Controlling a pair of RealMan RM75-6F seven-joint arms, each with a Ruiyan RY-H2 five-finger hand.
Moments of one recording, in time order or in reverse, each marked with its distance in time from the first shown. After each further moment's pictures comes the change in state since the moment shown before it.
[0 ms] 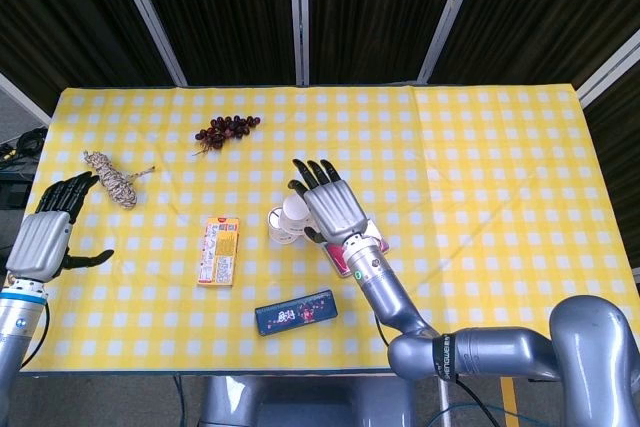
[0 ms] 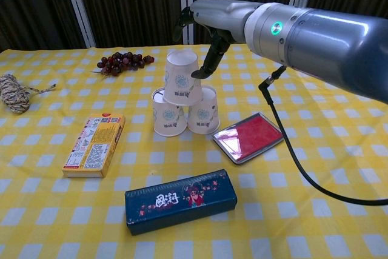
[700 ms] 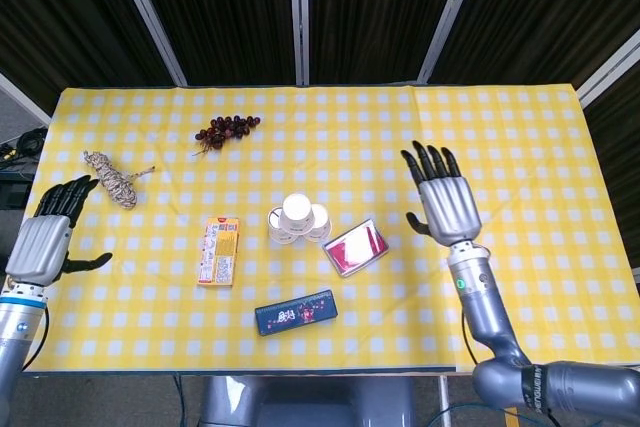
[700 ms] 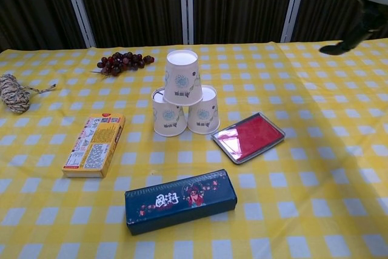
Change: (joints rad) left arm 0.015 -0.019 0.015 0.008 0.010 0.020 0.048; right arm -0.327 0.301 -0.165 -0.147 -0.214 0.257 0.150
